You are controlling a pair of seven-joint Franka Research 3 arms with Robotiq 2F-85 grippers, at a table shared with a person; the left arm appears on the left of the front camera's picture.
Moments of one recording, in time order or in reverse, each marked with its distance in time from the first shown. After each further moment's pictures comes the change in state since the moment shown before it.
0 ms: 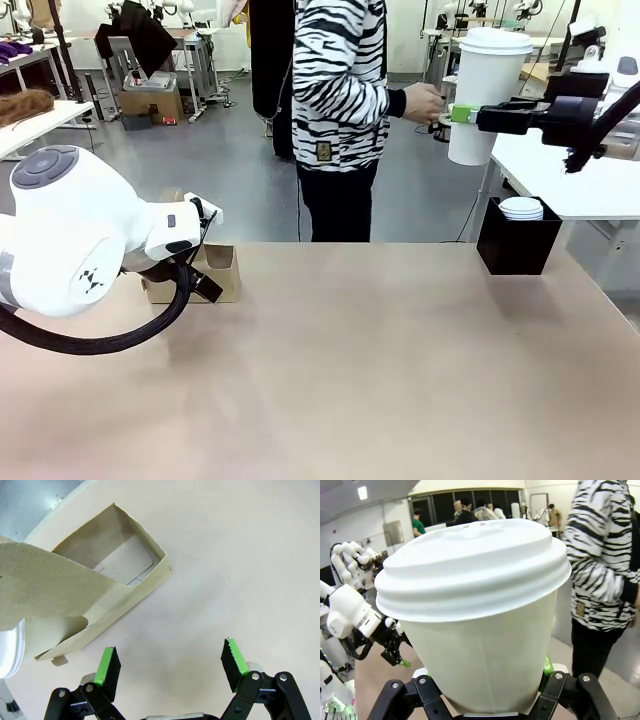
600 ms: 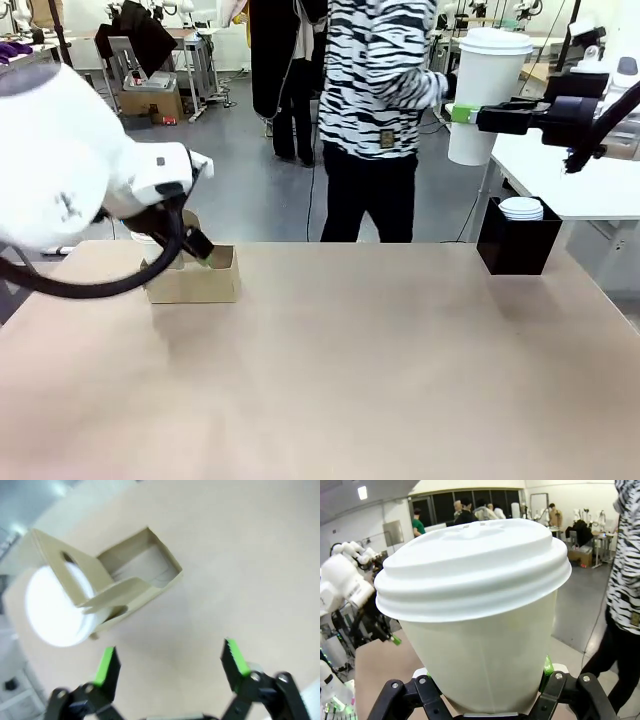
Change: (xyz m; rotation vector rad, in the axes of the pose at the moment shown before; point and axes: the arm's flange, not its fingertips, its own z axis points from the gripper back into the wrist) left arm 0.053 0.017 0.084 0.021 0.062 0.079; right arm 0.000 0.000 0.000 0.000 0.000 0.000
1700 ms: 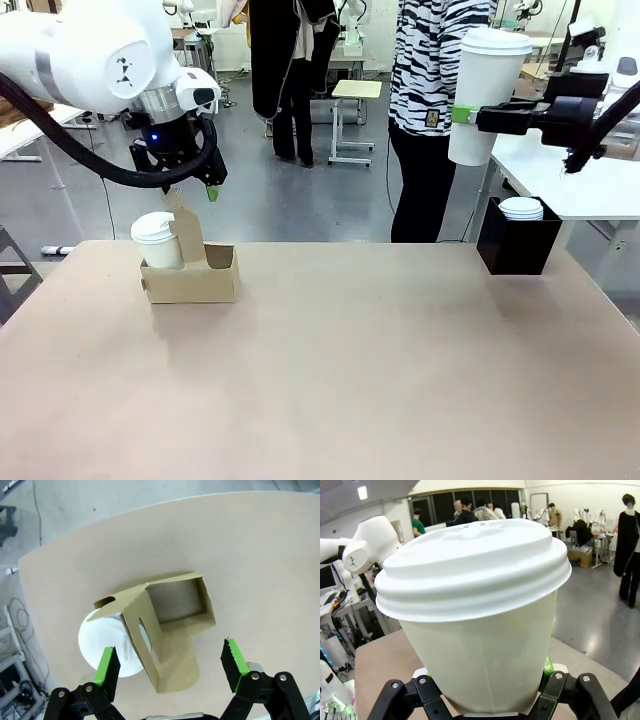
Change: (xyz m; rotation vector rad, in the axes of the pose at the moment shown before) left arm 0.125 0.056 -0.018 0.075 0.224 0.304; right arm 0.000 0.000 0.000 0.000 0.000 0.000
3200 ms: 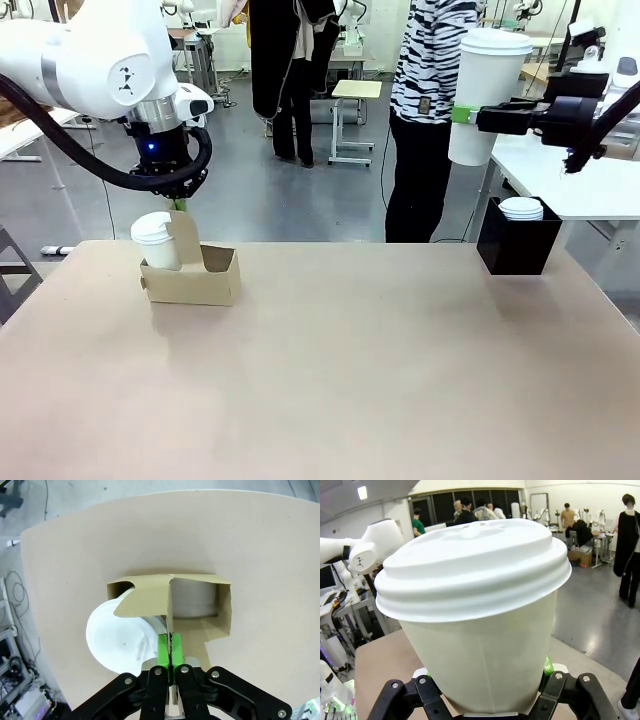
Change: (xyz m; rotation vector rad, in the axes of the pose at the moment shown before) left arm 0.002 0.019 -0.019 0.027 0.072 0.111; right arm 0.000 0.000 0.000 0.000 0.000 0.000
